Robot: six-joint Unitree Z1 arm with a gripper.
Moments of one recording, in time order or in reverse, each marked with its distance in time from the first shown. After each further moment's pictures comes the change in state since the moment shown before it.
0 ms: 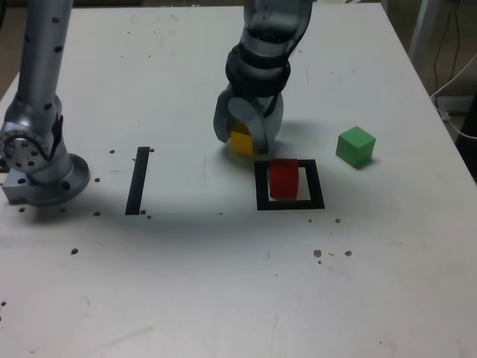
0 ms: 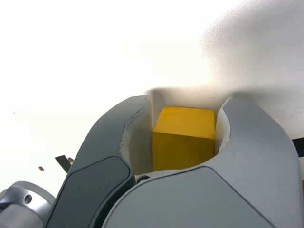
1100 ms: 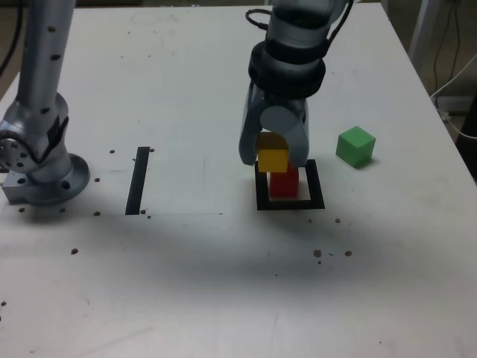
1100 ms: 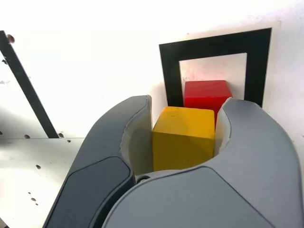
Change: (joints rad) arm -0.215 0.036 -0.299 0.260 -0.154 -0.502
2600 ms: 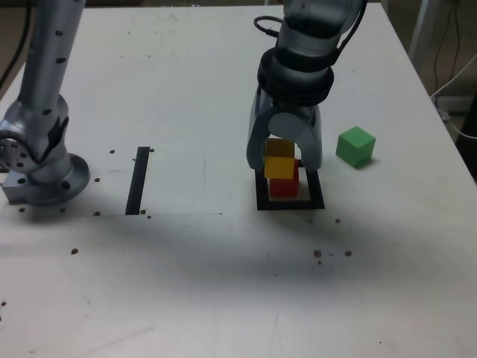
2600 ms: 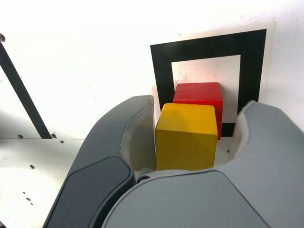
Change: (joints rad) arm 0.000 0.038 -0.025 0.008 0.002 -0.010
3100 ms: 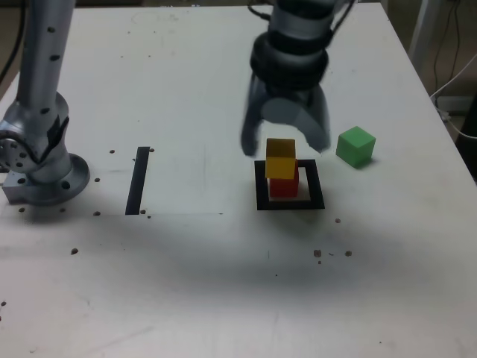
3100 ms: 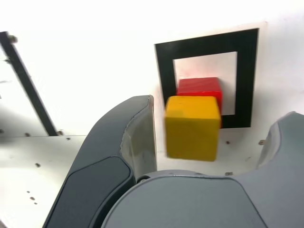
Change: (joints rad) arm -0.013 -0.065 -0.014 0.069 0.027 -0.012
